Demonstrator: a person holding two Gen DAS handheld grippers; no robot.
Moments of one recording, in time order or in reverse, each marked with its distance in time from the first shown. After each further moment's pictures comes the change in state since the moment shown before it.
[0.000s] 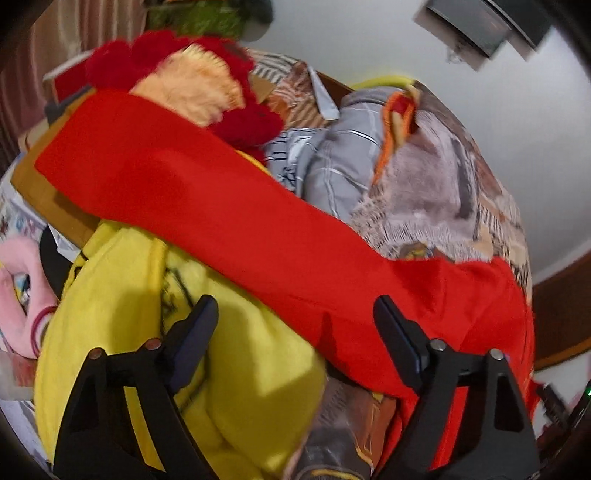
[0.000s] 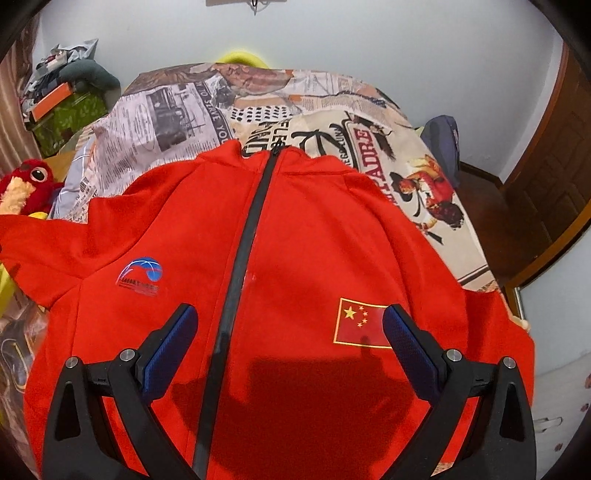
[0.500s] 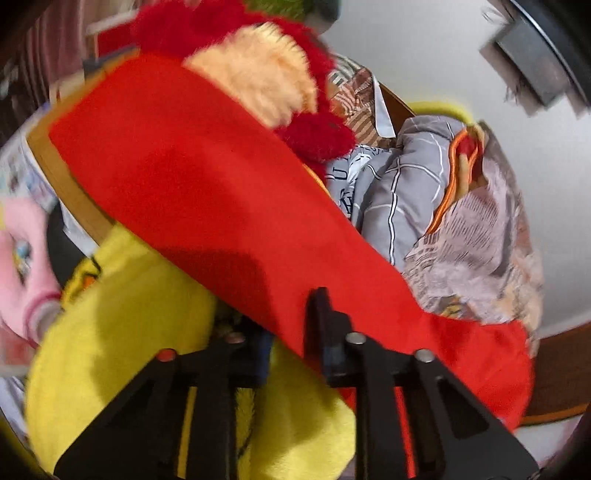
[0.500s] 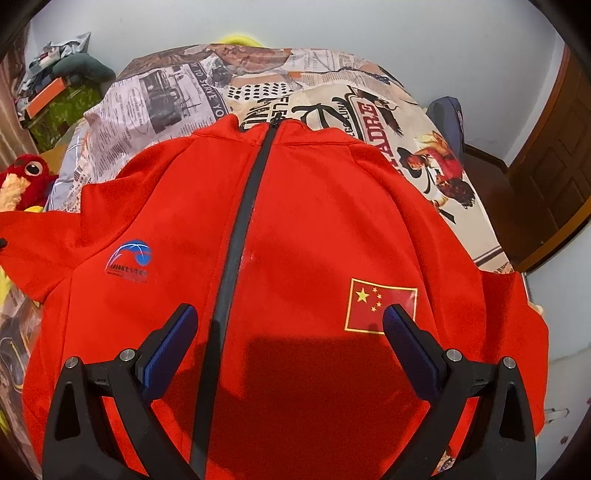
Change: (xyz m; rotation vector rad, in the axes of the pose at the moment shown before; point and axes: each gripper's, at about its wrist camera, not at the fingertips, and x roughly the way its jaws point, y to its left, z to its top) left arm 0.022 0.031 0.033 -0.148 -0.011 0.109; right arm 0.021 -0.002 -0.006 0.022 0.063 0.017
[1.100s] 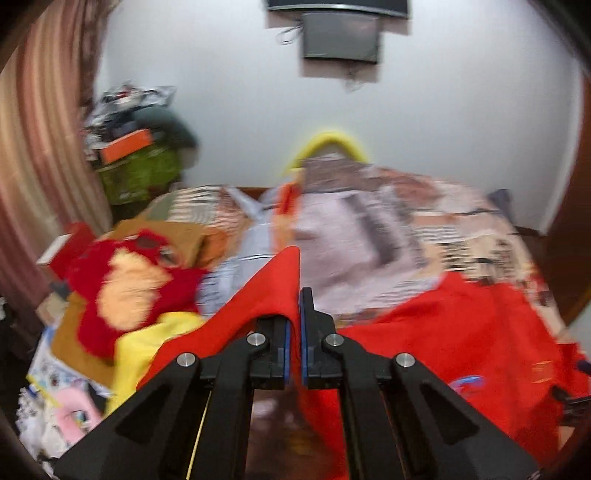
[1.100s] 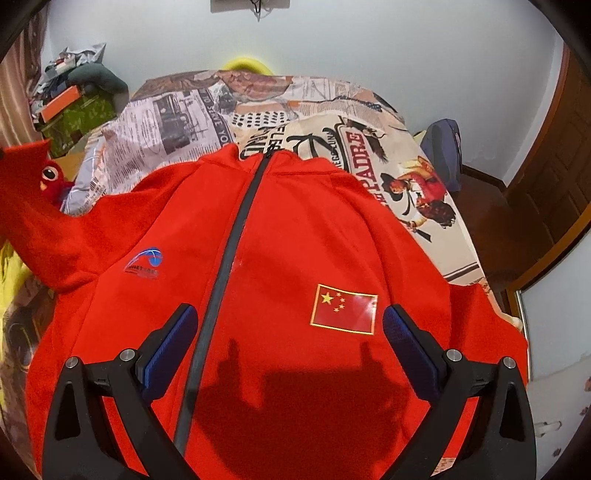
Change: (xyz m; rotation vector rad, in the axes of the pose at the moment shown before) left arm -0.133 -0.216 -0.065 0.604 -0.356 -0.067; right arm -0.039 -0.020 -0.008 -0.028 -0.095 0.017
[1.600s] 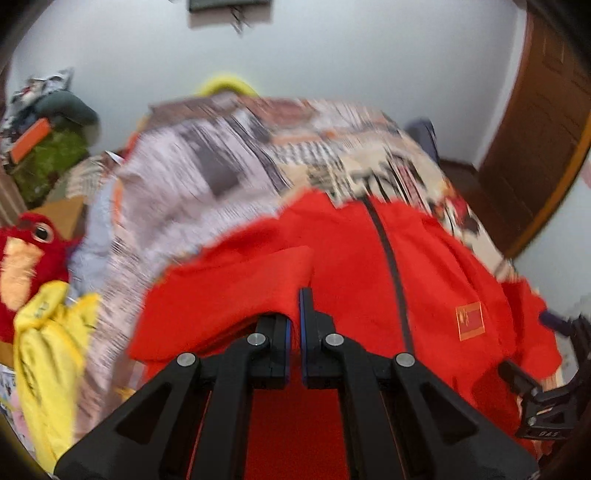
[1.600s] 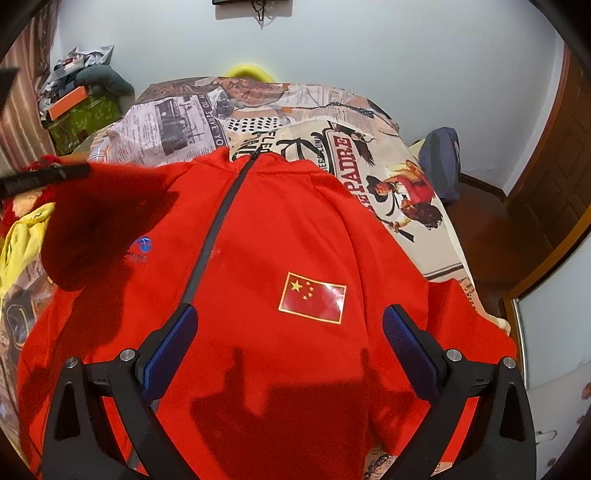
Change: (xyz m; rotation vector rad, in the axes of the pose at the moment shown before) left arm 0.046 -0.185 -0.068 0.165 0.239 -0.248; right arm -0.008 -0.024 -0.015 -0.025 -0.025 0.010
